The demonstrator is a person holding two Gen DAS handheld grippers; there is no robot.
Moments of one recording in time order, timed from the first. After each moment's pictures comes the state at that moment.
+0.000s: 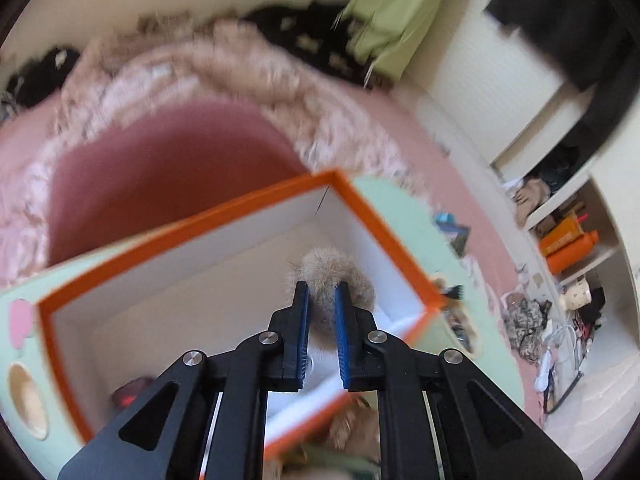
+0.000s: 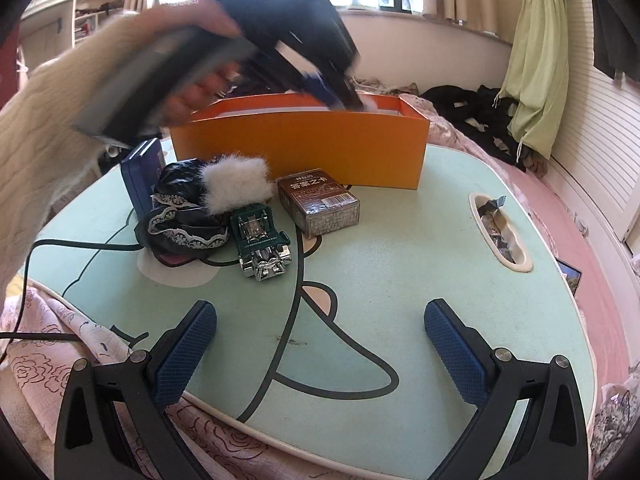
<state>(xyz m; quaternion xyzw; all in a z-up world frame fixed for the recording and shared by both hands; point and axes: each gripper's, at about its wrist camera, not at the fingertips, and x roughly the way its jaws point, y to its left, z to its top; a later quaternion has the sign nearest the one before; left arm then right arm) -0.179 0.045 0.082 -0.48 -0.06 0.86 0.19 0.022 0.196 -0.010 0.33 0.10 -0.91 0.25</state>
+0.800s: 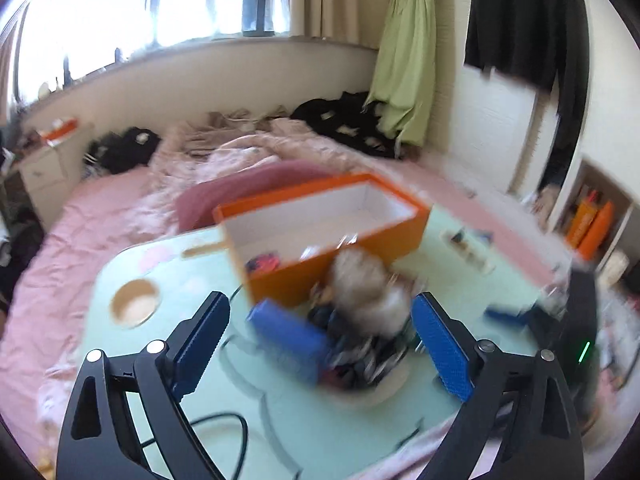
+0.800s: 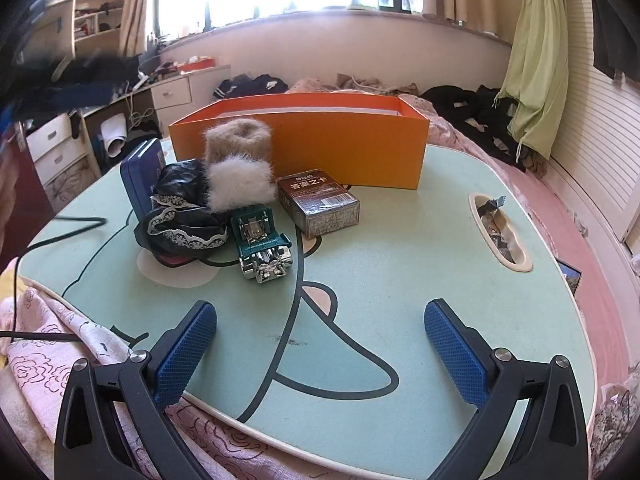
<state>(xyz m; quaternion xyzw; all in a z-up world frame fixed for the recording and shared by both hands) 0.036 -0.004 0.088 -0.32 0.02 0.94 0.08 0.023 0.196 -0.011 0.33 0.10 -0.91 0.25</state>
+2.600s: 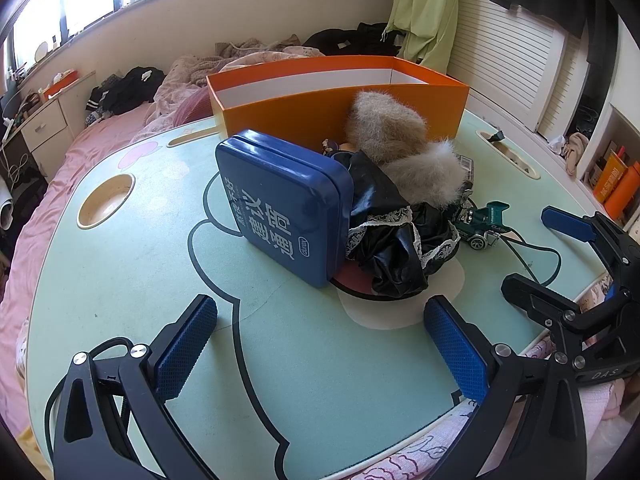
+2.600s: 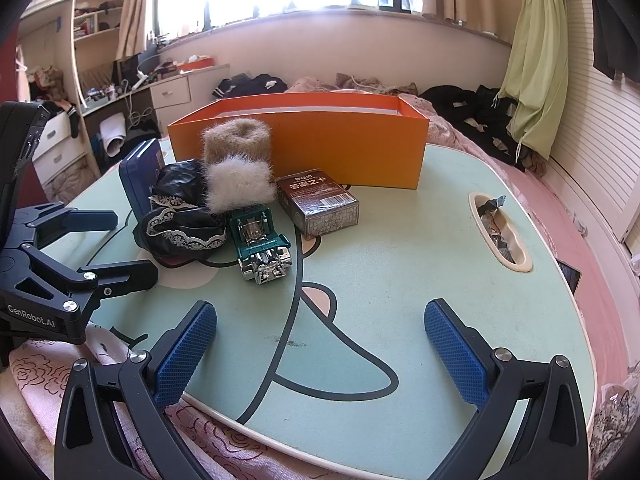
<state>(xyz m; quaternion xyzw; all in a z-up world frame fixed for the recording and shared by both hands) 0.022 0.005 0.001 -0.42 0.01 0.90 0.05 0.024 0.195 -0.012 0.33 0.10 -0.91 0.25</state>
